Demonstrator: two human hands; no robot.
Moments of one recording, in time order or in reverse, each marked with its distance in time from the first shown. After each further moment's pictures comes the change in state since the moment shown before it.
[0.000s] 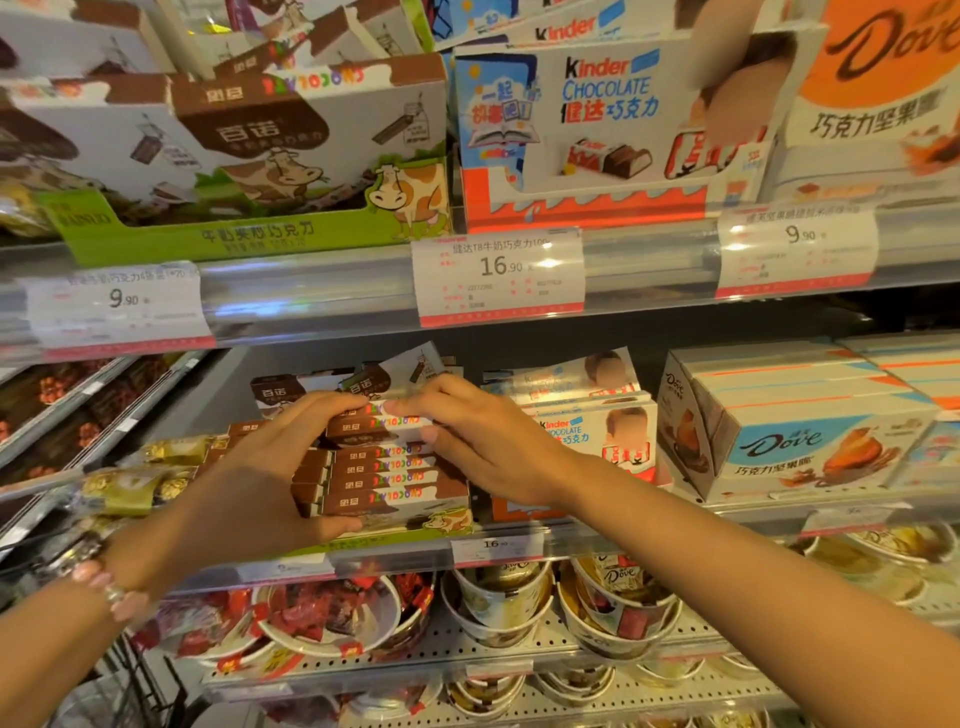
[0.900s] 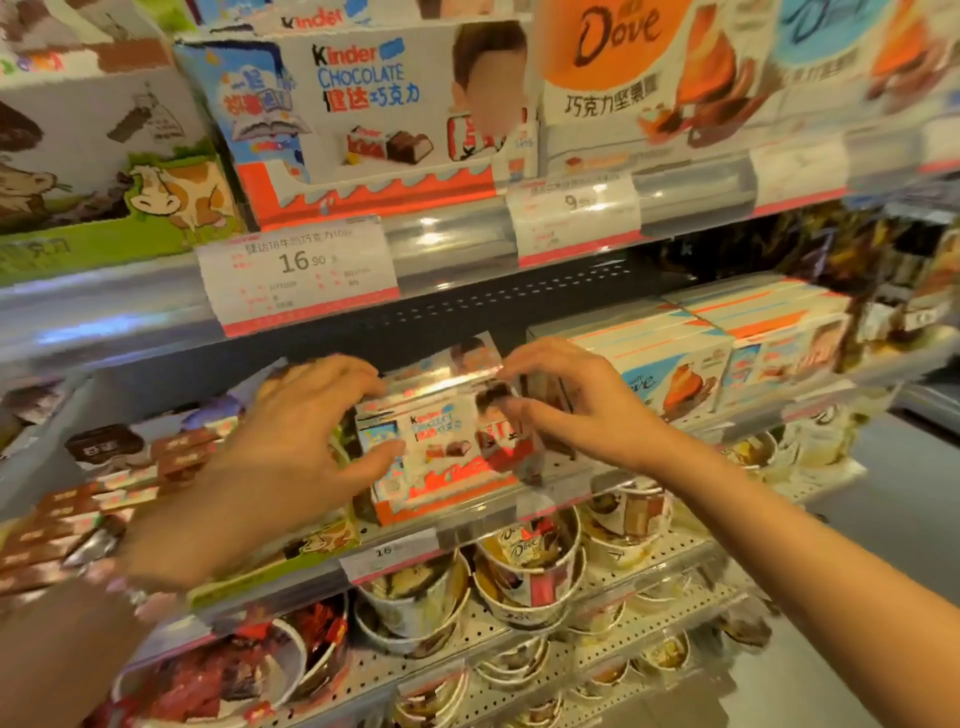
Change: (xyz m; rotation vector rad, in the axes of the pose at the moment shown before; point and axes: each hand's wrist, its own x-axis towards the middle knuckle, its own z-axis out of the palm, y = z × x) left_hand 0.086 0.093 0.024 -0.006 -0.007 0.004; right_hand -0.129 0.032 -0.088 -0.008 0.378 0.321
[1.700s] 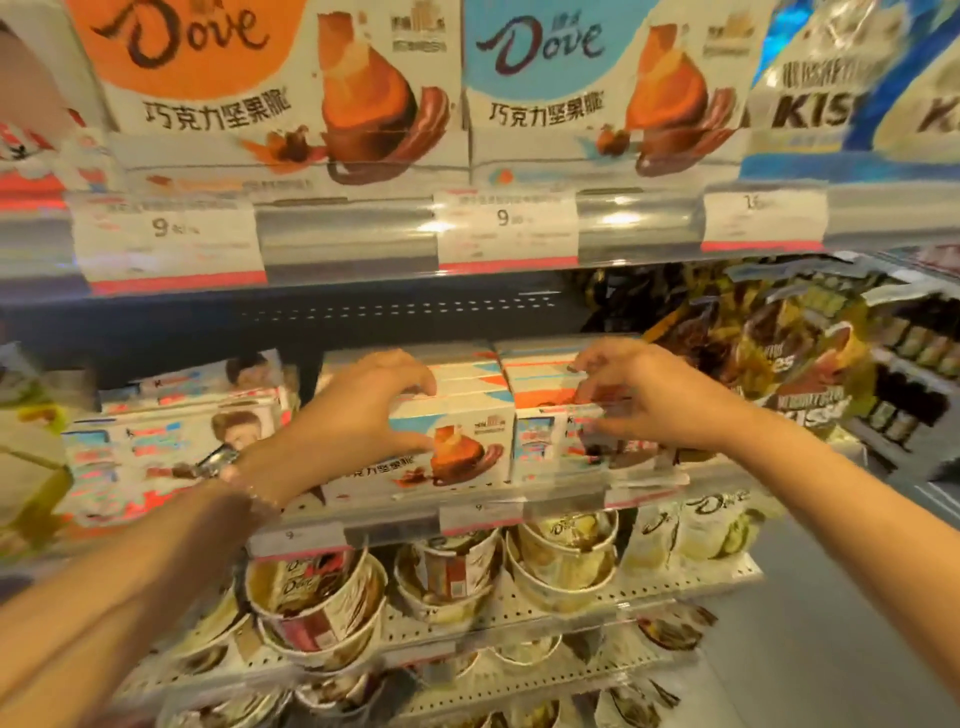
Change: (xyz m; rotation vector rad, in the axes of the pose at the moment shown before) left_hand 0.165 0.181 0.135 -0.051 -0.099 -0.079; right_hand -0.036 0.178 -0.254 -0.559 -0.374 -0.077
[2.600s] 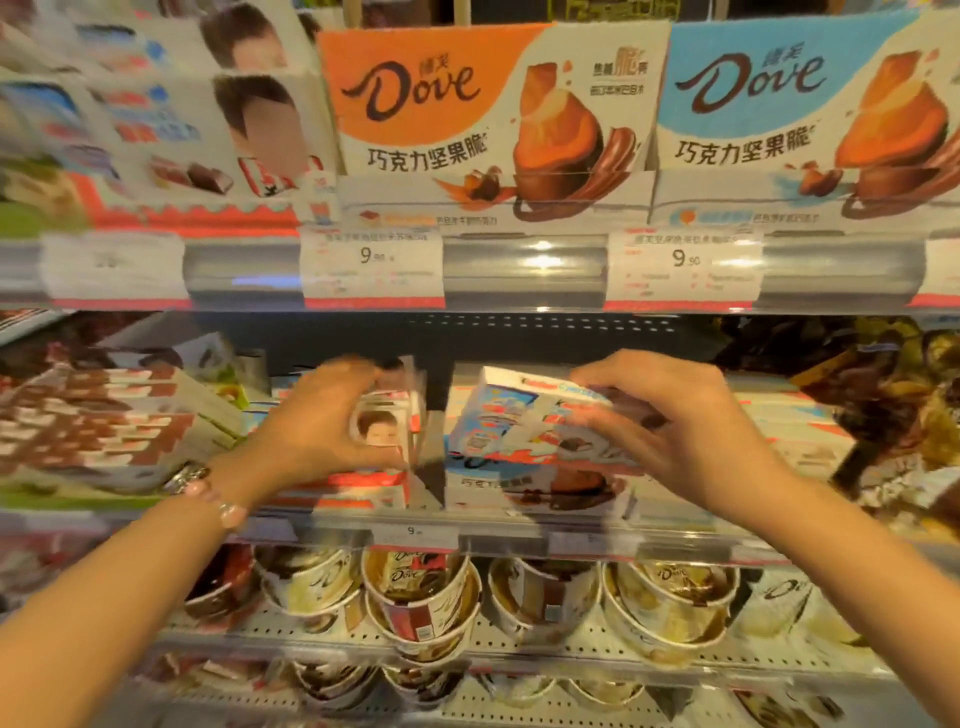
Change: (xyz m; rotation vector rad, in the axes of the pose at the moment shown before) left_hand -0.078 -0.097 -0.050 0.189 0.137 -0.204; right_hand 0.046 -0.110 -0.001 0.335 0.385 -0.351
